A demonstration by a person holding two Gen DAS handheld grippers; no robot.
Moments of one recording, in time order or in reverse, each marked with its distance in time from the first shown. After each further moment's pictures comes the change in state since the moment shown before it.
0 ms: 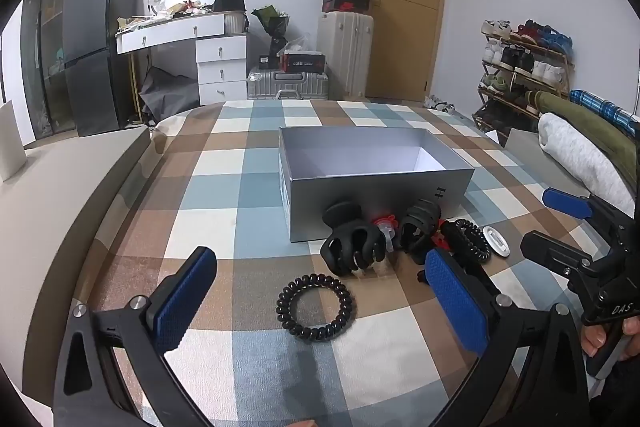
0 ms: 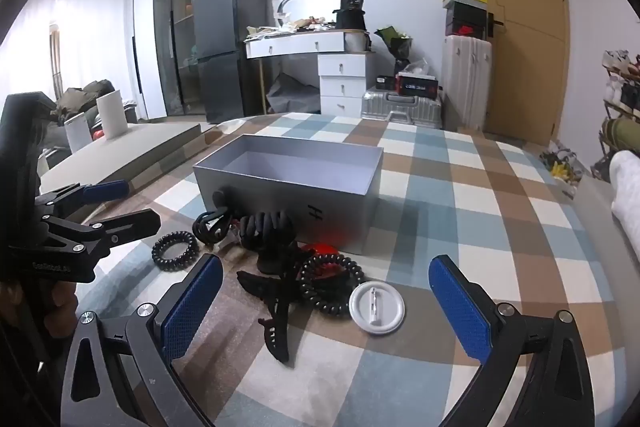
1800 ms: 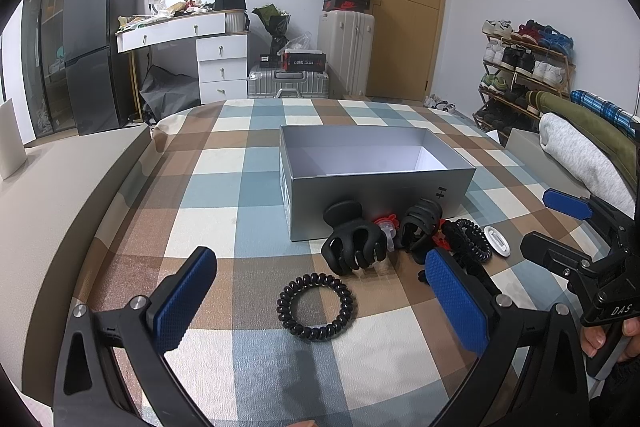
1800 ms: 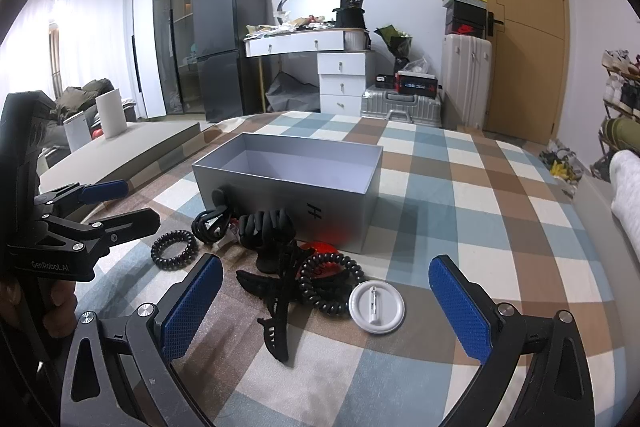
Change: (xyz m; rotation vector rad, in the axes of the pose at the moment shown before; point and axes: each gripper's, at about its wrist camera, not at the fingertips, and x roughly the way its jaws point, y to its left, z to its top) left arm 0.001 0.001 0.000 -0.004 0.003 -0.003; right arm 0.001 0.001 0.001 0.000 0.006 -0.003
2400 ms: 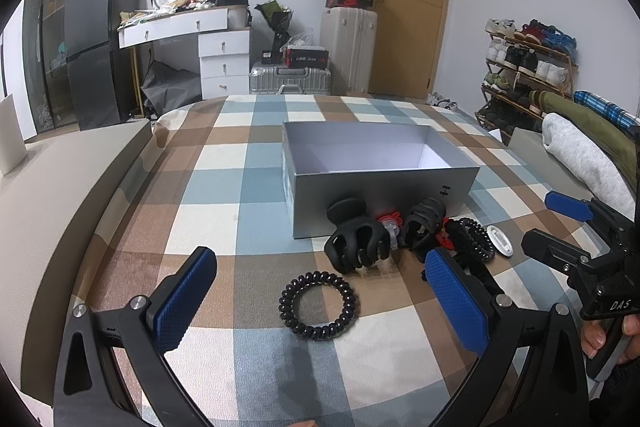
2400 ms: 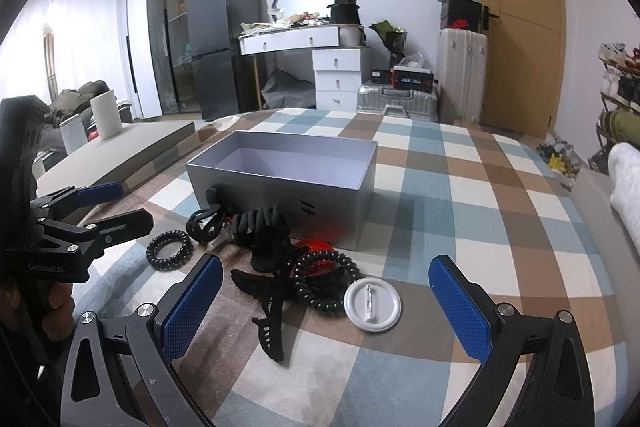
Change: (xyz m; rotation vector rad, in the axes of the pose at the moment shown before) left arm 0.003 0.003 -0.002 -0.011 0.017 0.010; right arm 0.004 -0.005 -0.002 0.024 0.019 -0.011
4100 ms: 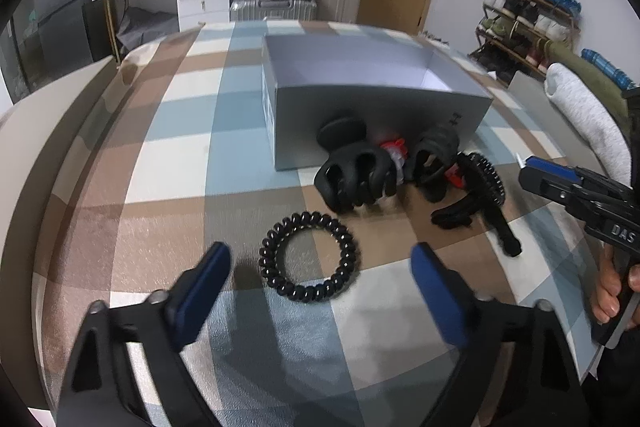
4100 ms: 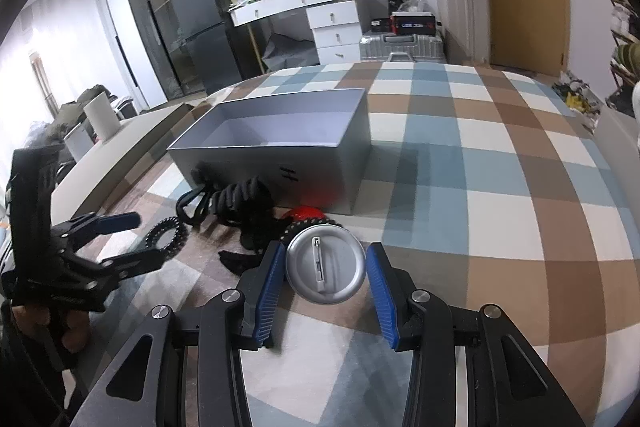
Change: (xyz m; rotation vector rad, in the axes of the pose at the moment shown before) left arm 0.026 -0.005 -0.011 0.006 0.275 -0.061; right arm 0.025 -0.025 0.003 0.125 0.178 0.100
